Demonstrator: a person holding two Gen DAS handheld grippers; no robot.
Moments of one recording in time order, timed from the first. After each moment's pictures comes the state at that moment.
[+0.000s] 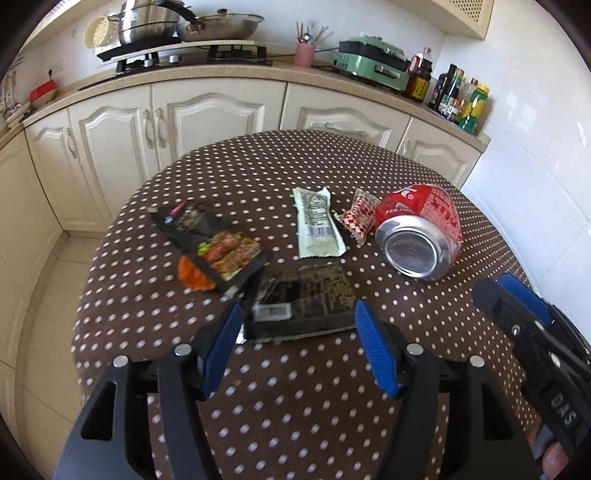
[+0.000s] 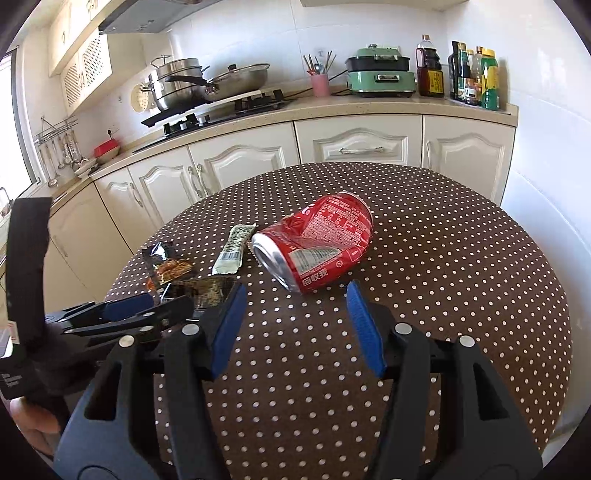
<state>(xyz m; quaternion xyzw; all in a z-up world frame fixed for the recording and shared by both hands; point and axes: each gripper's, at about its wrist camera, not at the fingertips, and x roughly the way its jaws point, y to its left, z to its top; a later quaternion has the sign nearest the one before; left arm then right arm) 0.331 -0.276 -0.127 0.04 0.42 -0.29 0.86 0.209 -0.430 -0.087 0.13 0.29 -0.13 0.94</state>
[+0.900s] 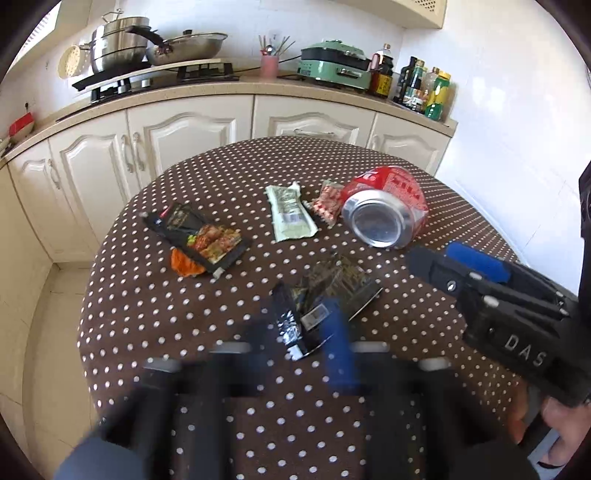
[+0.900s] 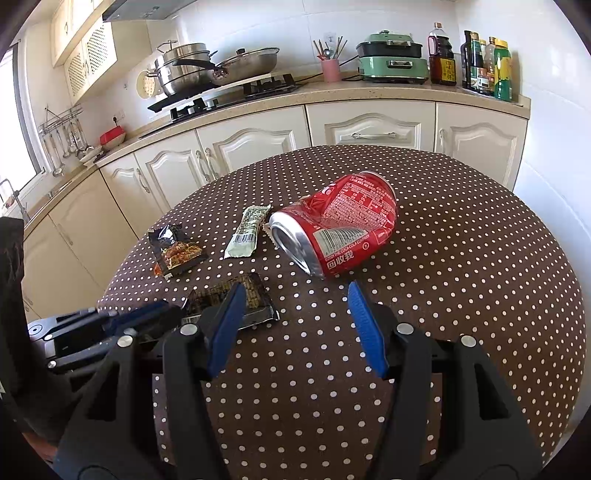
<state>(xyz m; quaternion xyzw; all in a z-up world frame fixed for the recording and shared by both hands) 0.296 -0.259 -0.122 0.07 0.37 -0.34 0.86 0.215 -0.411 -0.096 0.14 0.31 -0.11 0.93</state>
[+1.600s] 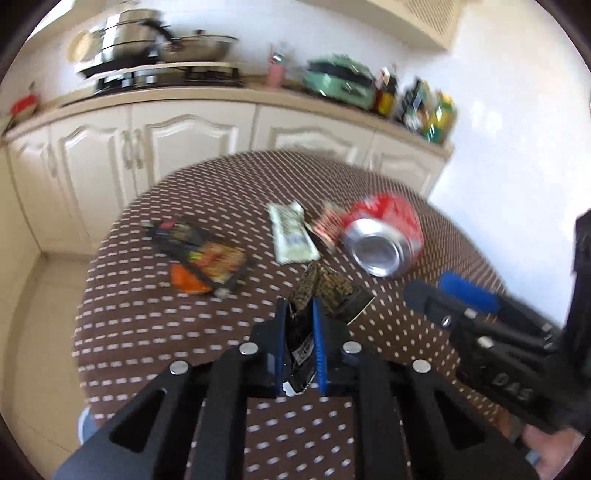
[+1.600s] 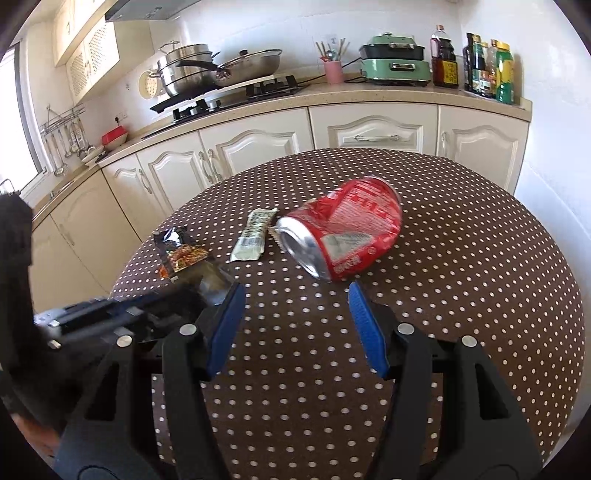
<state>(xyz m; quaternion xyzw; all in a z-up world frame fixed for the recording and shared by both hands) 0.315 -0.237 -0.112 0.00 0.37 -0.35 0.86 0.217 -0.401 -0.088 0.13 0.31 -0.10 0.94</state>
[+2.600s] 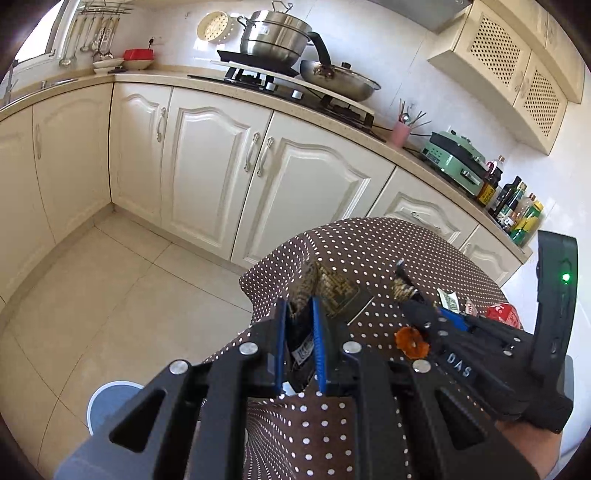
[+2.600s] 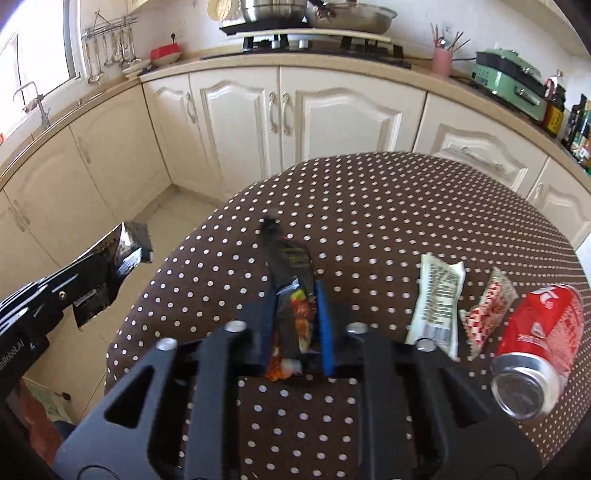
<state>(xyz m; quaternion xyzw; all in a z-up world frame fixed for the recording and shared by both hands) 0.391 -0.105 -0.125 -0.12 0.35 -0.19 0.91 0.383 -0.298 -0.108 0.01 0.40 -0.02 0.92</state>
